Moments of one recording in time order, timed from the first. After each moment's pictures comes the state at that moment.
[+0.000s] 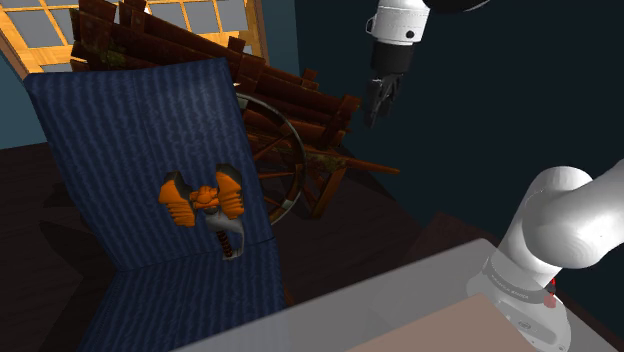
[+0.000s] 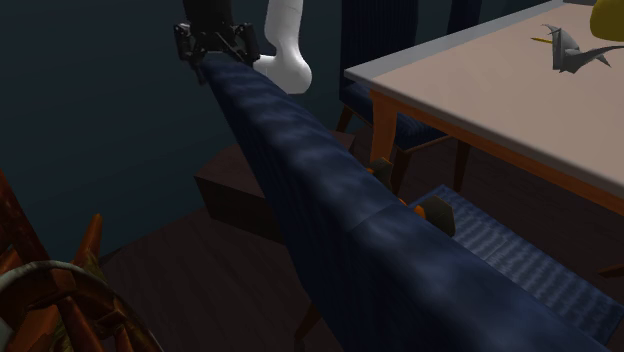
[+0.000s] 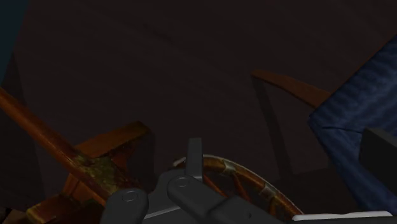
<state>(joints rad) 0.06 -0.63 0.13 -2.20 0.13 1.68 0.03</state>
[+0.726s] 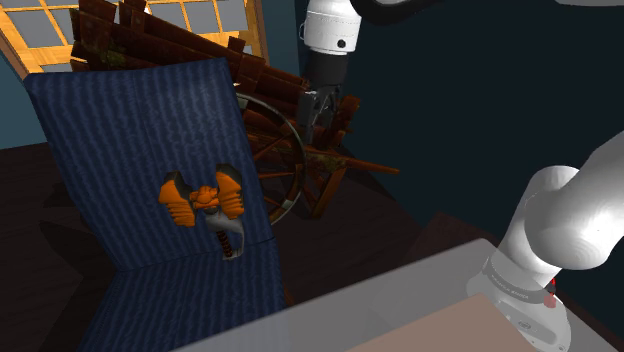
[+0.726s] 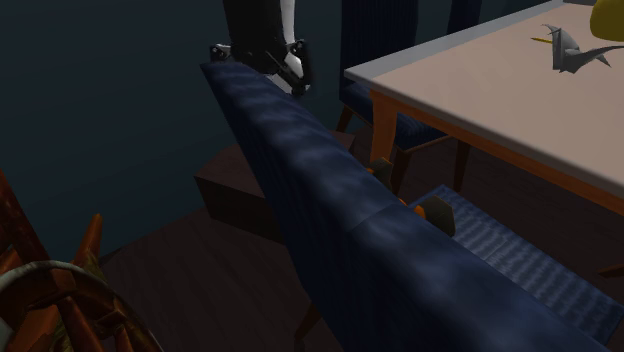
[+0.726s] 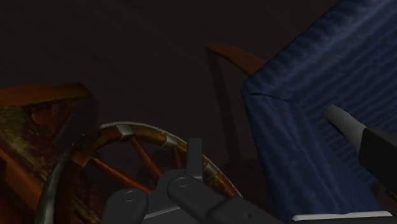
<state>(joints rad) 0.13 -0.35 0.29 -1.98 0.16 1.80 0.11</state>
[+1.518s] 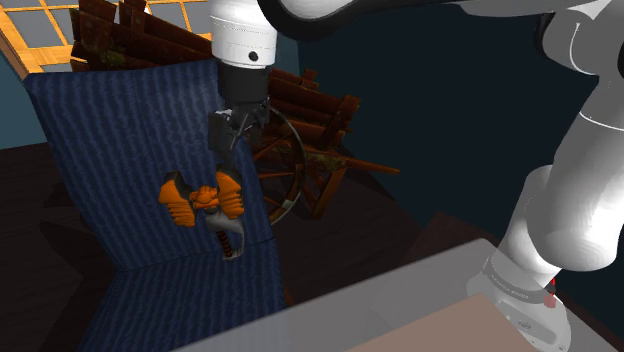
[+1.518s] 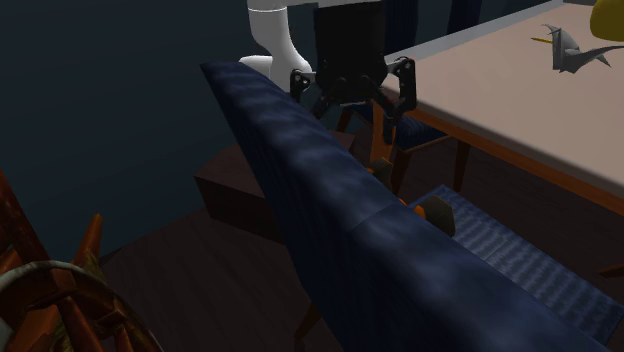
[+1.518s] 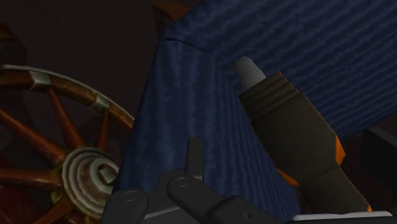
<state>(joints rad) 0.22 0.01 0.46 -1.62 0.04 1.85 0.24</state>
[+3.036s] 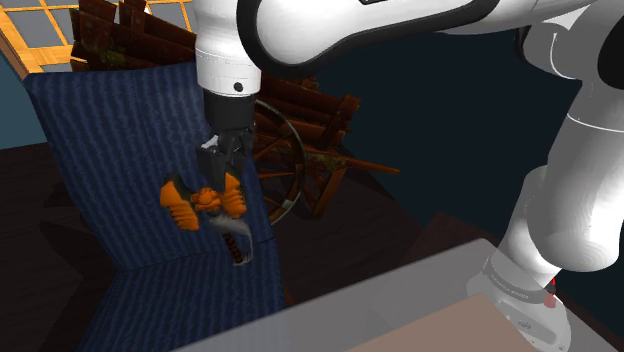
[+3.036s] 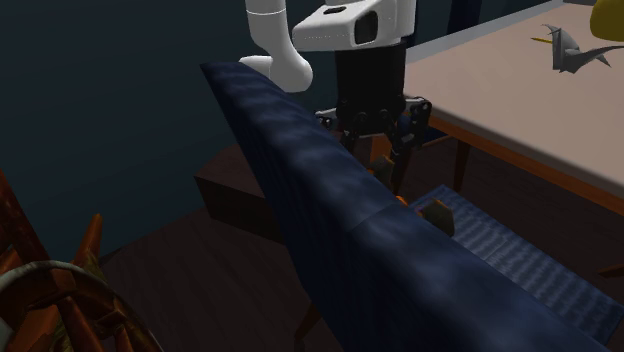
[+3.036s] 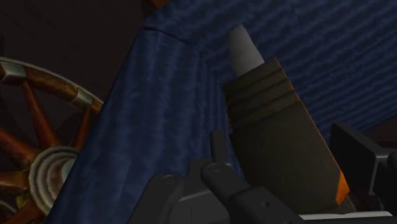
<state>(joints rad) 0.25 0.08 0.48 -1.63 0.01 1.93 0.26</state>
